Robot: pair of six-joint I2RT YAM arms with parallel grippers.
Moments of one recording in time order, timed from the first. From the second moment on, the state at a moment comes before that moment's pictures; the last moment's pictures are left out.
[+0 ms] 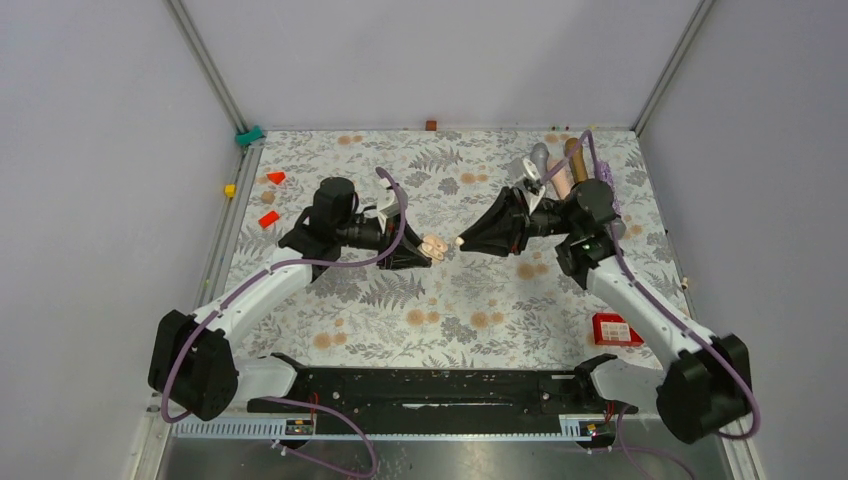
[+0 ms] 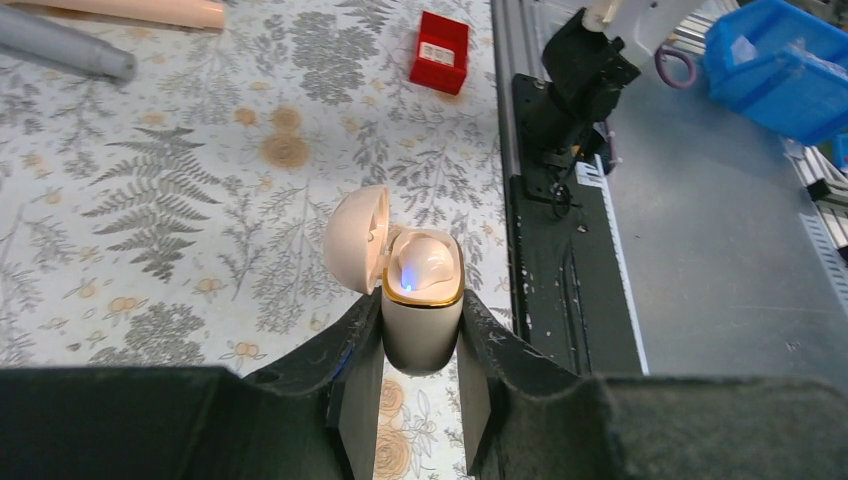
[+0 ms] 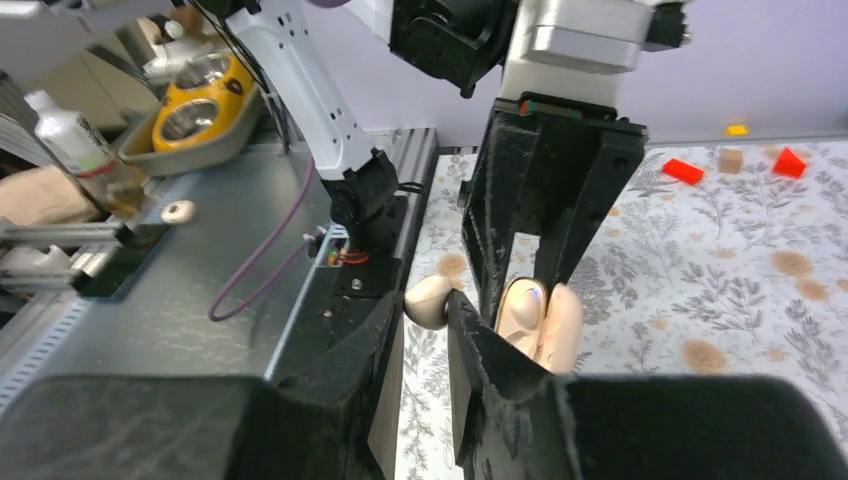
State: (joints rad) left arm -0.47 1.25 0.89 -0.03 1.10 0.08; right arm 0.40 1.13 0.86 0.44 -1.30 0.27
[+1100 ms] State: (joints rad) left arm -0.49 1.26 0.89 0.05 1.28 0.02; right arm 0.47 1.15 0.67 0.48 -1.28 0.18
